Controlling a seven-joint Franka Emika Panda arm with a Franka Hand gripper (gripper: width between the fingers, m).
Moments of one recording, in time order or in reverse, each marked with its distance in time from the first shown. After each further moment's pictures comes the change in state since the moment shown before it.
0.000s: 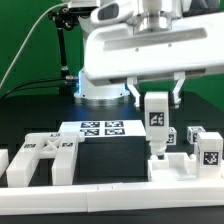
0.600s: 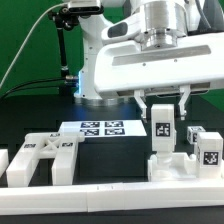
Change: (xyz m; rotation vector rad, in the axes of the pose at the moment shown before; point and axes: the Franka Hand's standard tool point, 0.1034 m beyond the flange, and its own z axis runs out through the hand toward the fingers) arm -0.014 -0.010 0.010 -0.006 0.068 -0.009
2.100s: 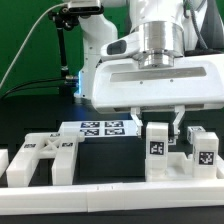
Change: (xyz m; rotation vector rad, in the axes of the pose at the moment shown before) arm -0.022 0.012 0.019 -0.034 -0.031 -0.015
